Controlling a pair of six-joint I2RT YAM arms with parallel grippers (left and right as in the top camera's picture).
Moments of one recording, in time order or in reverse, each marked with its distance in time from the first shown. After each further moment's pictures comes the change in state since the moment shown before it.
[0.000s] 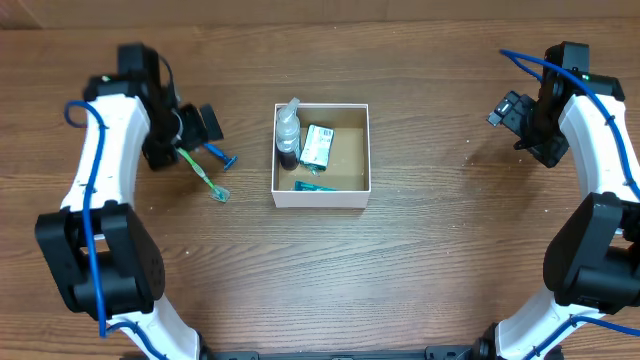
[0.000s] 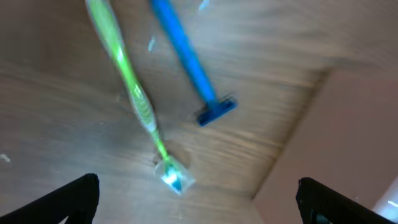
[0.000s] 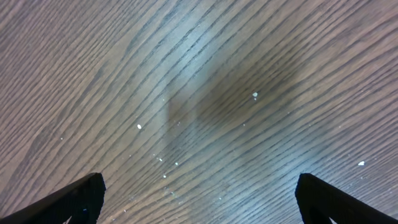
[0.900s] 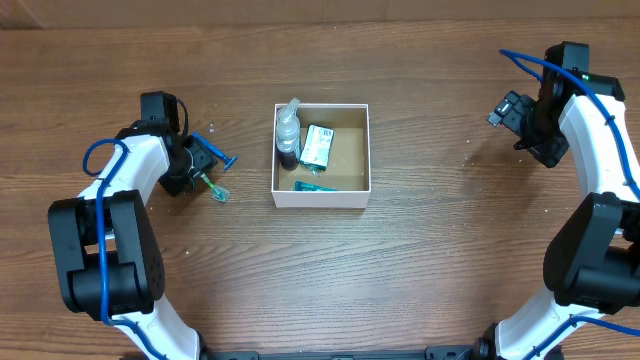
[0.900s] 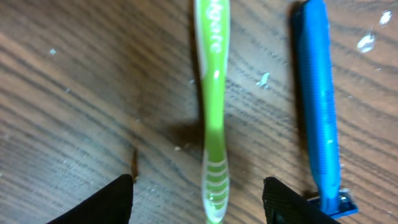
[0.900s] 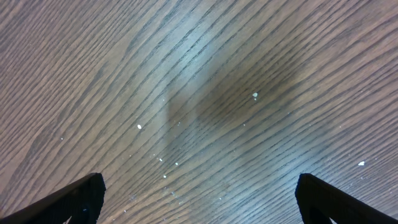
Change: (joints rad) left arm 0.000 0.000 -0.354 0.439 -0.187 -0.232; right arm 0.000 0.000 0.000 0.000 0.000 0.000
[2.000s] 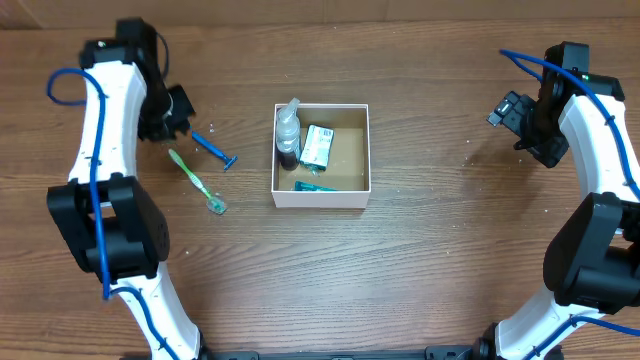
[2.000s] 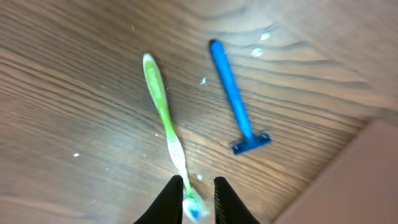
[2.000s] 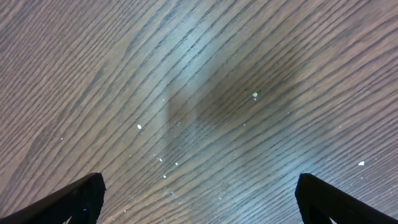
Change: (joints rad) left arm 0.002 0.207 0.758 -0.710 0.024 0.195; right arm 0.000 0.000 0.000 0.000 0.000 0.000
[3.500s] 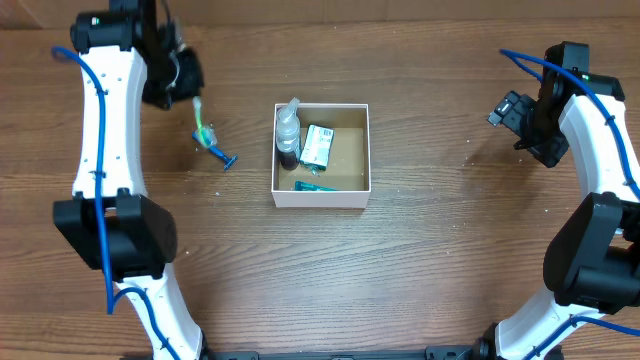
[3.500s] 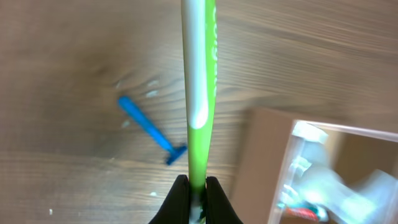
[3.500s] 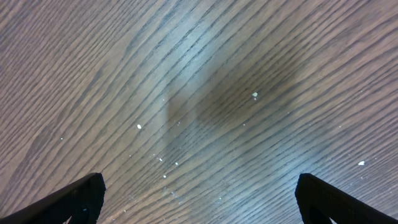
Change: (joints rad) left arm -0.074 -0.003 0.292 -0.053 0.175 0.222; right arm 0.000 0.000 0.000 0.000 0.000 0.000
